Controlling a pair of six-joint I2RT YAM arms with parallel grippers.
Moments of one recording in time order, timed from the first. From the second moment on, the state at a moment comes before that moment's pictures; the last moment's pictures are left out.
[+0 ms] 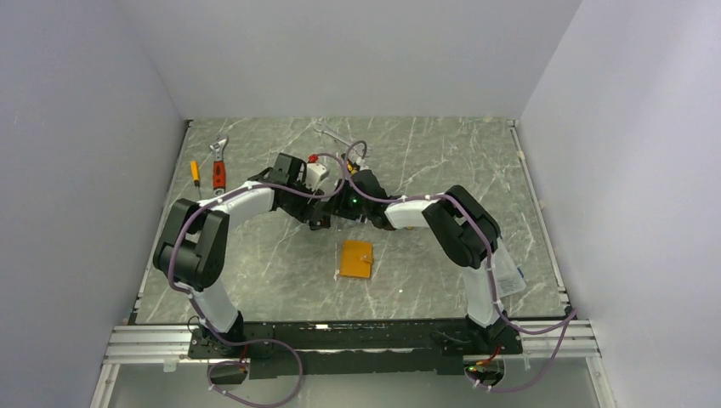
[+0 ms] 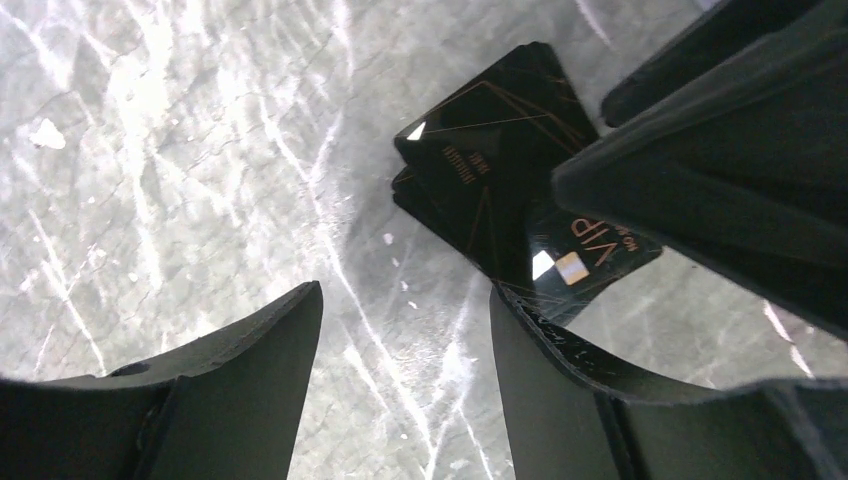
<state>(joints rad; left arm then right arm) -0.38 1.73 1.07 -0.32 0.10 0.27 0.72 2.07 1.17 0.31 -0.14 0.85</state>
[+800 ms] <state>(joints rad) -0.41 1.80 1.11 -0.32 -0.01 0.34 0.67 2.08 1.09 0.45 -0.25 1.00</state>
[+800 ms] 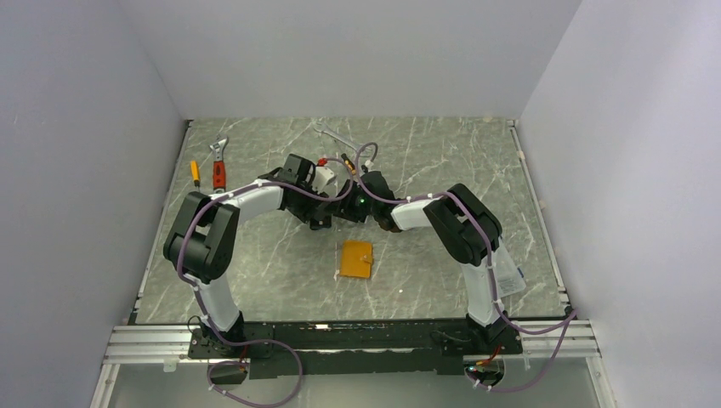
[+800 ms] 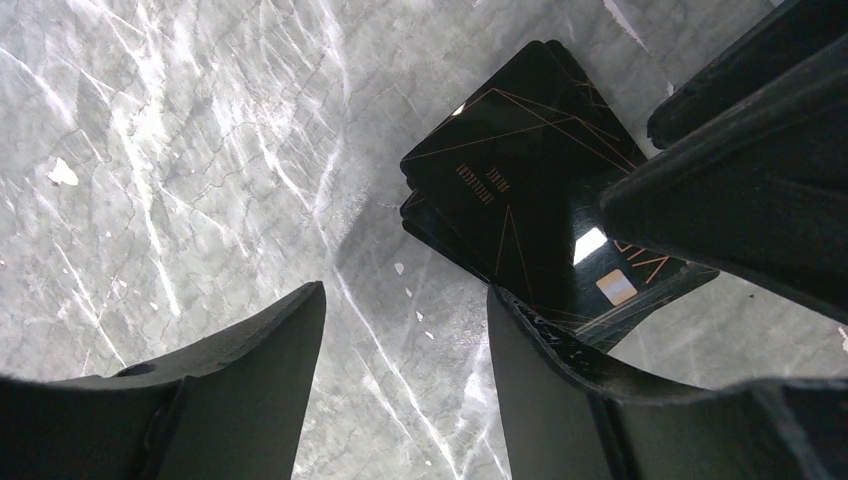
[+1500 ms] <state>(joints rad) -0.42 1.80 1.14 -0.34 0.02 0.36 0.66 2.09 1.09 0.47 -0.28 1.01</state>
